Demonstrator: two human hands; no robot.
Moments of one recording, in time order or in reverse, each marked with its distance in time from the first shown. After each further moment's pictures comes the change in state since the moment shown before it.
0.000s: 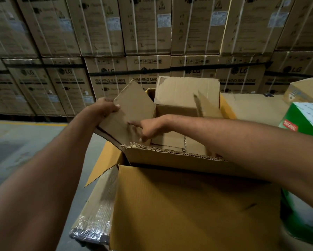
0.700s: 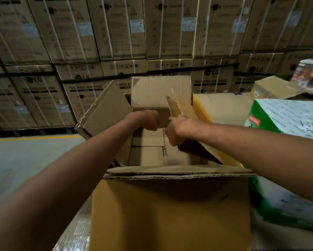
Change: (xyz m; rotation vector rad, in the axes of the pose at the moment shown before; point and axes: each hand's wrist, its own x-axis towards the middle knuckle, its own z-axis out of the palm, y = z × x) left_hand -0.035 0.071 0.172 1.067 -0.554 0.582; right_hand -0.092 0.089 -0.009 -0.871 0.092 0.472
